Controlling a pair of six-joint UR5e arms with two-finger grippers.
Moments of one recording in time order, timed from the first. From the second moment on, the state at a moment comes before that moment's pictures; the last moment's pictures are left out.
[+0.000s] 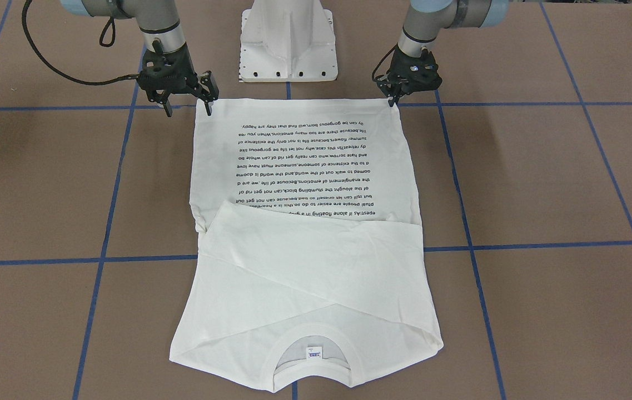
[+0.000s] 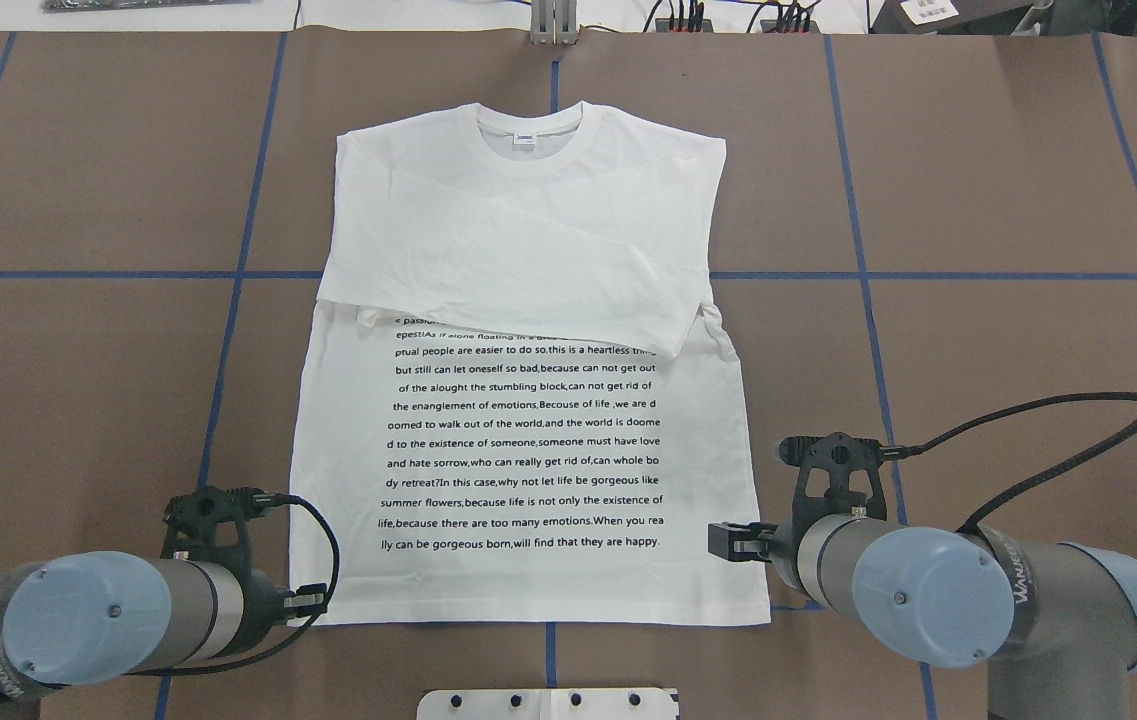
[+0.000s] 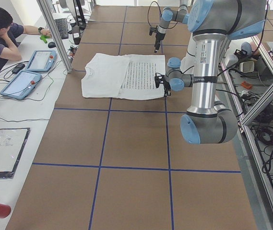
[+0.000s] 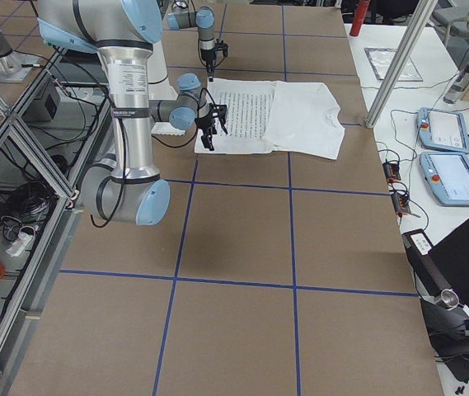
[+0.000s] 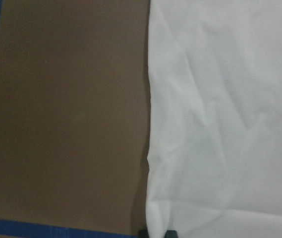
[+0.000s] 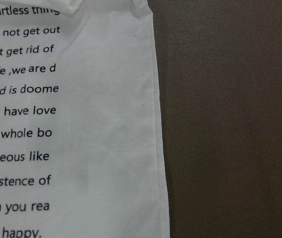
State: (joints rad) left arm -0.17 -1.61 -2.11 -1.86 -1.65 -1.58; right arm 0.19 -1.46 2.13 -1.41 1.46 1.49
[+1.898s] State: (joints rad) left arm -0.17 -1.62 -2.17 -1.79 -1.67 -1.55; right arm 0.02 -1.48 2.09 -1.40 1.34 1.64
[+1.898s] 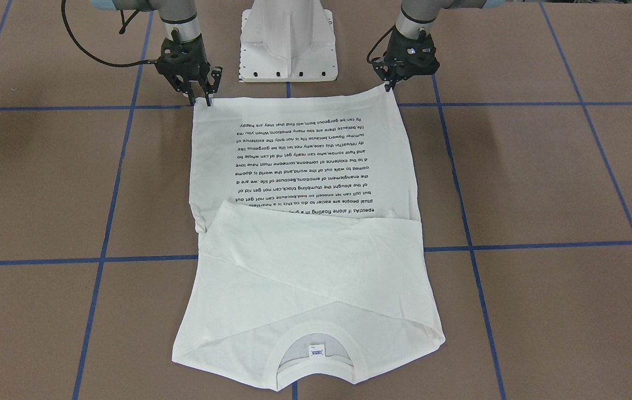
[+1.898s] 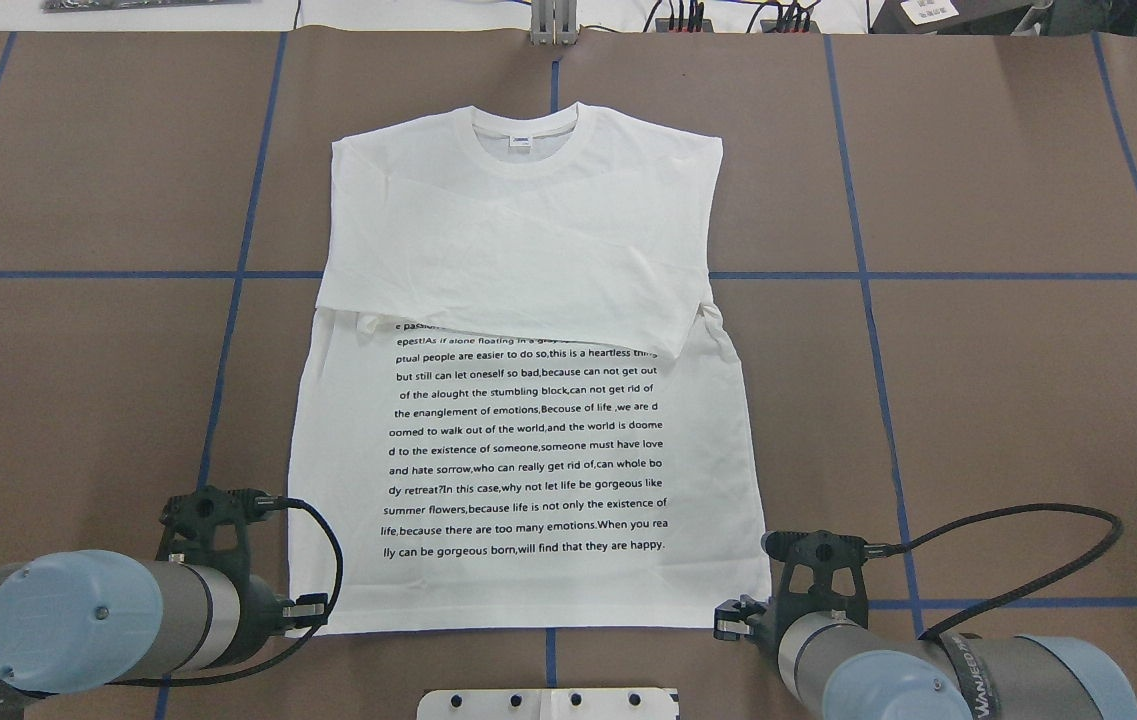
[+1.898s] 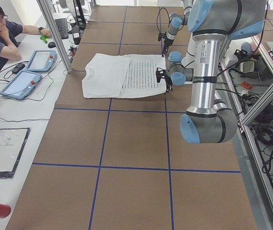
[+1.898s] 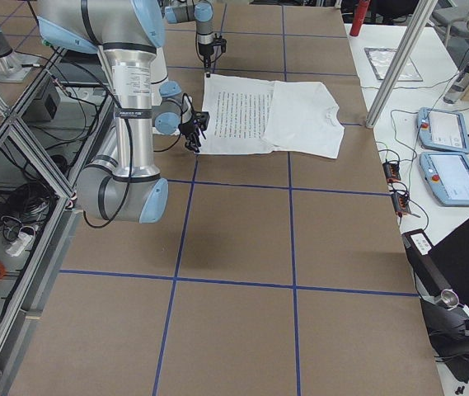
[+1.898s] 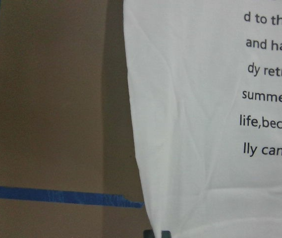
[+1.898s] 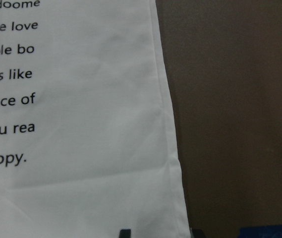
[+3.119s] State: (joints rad) left arm -0.31 -1.68 -2.49 -1.52 -1.93 -1.42; right arm 0.23 -1.40 2.57 -1.99 1.73 1.51
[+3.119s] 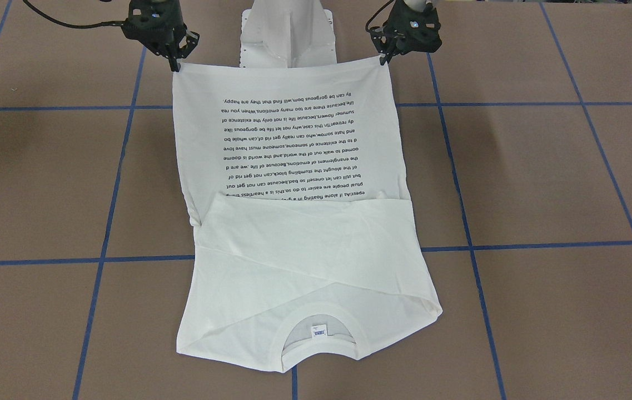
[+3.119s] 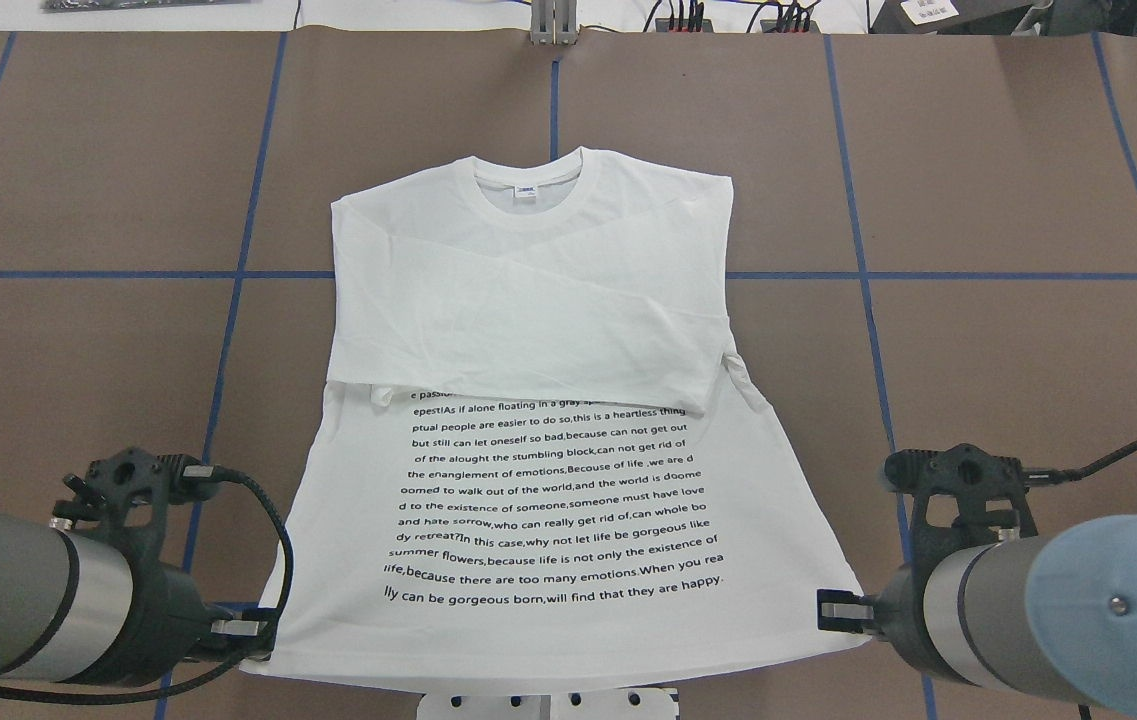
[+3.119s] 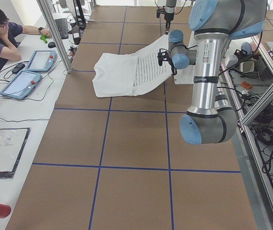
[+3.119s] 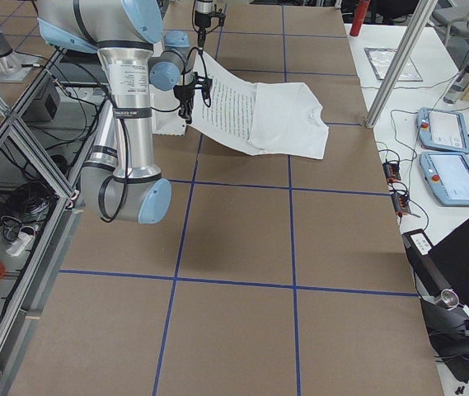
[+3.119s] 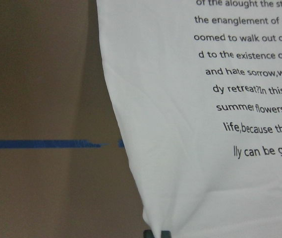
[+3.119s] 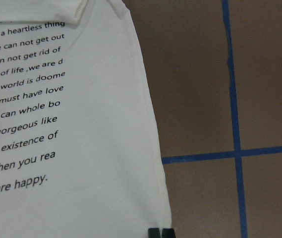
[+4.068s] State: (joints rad) left arm -0.75 -2.10 -2.16 -1.17 -1.96 -1.02; right arm 0.71 -0.95 2.17 -2.13 1.86 1.11
